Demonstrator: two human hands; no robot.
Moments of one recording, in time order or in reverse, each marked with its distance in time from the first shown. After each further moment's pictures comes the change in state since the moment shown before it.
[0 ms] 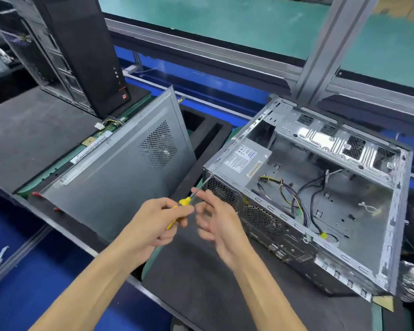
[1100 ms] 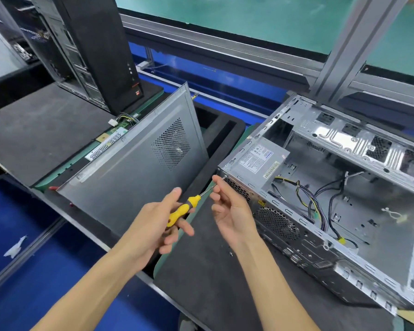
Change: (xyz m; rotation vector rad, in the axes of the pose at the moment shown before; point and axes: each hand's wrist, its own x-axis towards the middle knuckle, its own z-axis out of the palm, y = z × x) left_hand -0.009 -0.003 -0.017 -0.035 0.115 -0.015; right_hand 0.044 0.005 0.001 0.426 -0.027 -0.038
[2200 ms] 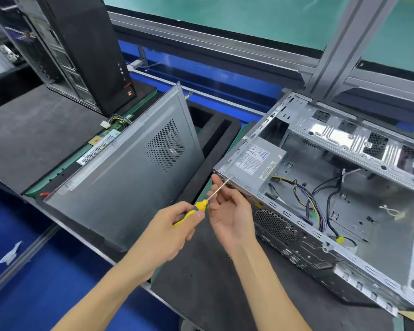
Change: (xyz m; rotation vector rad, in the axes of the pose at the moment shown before) left_hand 0.002 -0.005 0.018 0.256 -0.124 0.160; right_hand 0.000 0.000 -0.001 0.253 -0.044 0.036
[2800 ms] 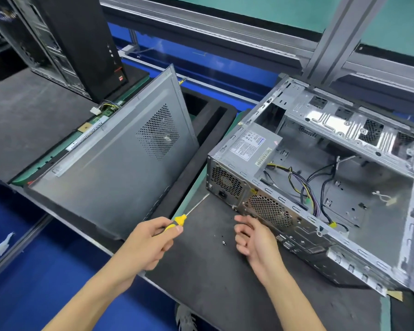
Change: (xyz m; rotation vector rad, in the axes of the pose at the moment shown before) left_hand -0.017 -0.044 -0.015 0.011 -0.018 -0.210; right_hand -0.040 -0.022 -0.099 -0.463 0.467 0.048
